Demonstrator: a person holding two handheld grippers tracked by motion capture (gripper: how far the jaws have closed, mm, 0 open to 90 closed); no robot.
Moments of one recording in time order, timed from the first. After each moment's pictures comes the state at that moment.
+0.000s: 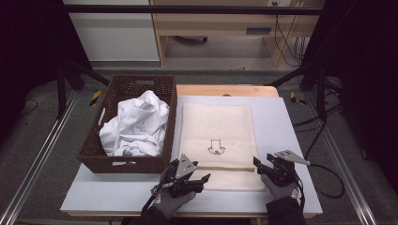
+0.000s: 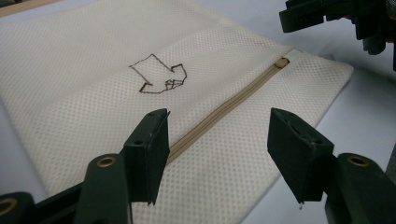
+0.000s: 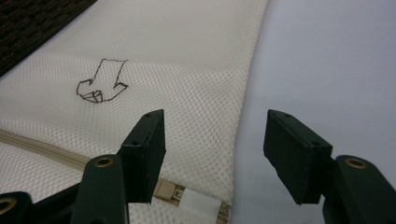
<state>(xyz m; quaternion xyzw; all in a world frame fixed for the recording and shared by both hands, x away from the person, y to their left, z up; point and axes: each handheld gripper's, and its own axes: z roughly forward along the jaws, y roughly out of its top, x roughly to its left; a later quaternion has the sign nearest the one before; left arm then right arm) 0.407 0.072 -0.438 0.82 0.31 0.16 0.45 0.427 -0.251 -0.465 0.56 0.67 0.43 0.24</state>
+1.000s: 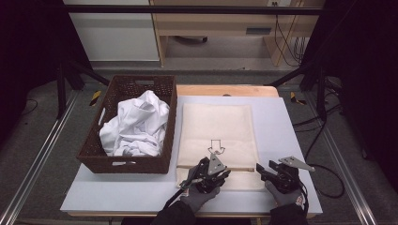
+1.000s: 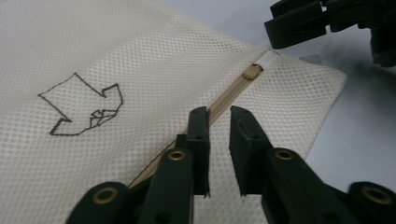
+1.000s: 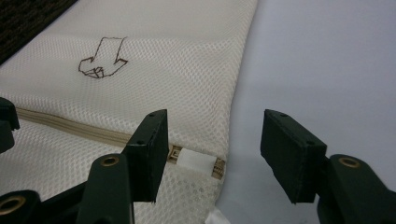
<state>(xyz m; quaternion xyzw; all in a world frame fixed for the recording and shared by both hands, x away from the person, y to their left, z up) 0.424 0.001 -0.460 0.85 0.27 0.14 0.44 0.411 -0.261 -0.473 0.57 0.67 0.42 0.21</state>
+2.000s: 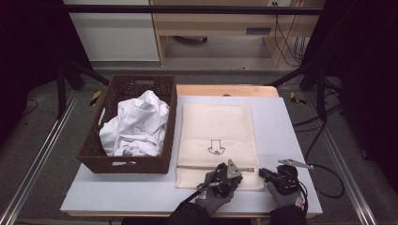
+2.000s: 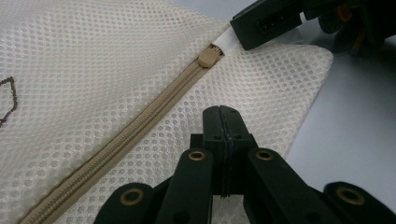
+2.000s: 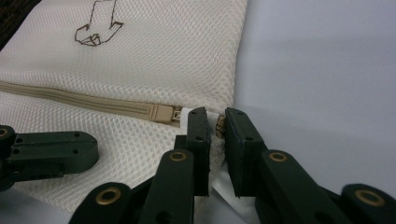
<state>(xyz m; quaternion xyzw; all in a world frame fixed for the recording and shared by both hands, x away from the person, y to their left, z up) 0.423 -0.044 -0.488 0.87 0.25 0.10 0.41 0.413 -0.266 -0.484 0.61 0.68 0.40 0.12</state>
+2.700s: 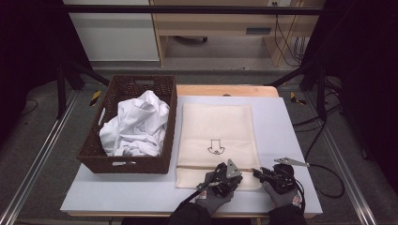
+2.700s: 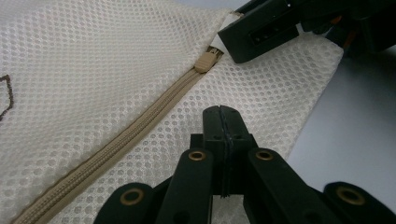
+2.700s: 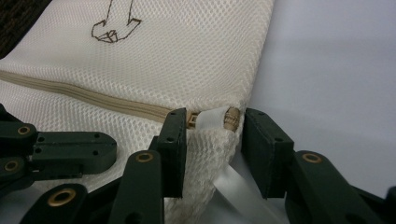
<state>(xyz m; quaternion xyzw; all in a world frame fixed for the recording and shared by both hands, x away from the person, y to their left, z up) 0.424 -0.043 -0.488 0.87 0.26 0.09 0.42 0.417 -0.257 -0.482 0.59 0.69 0.40 0.11</state>
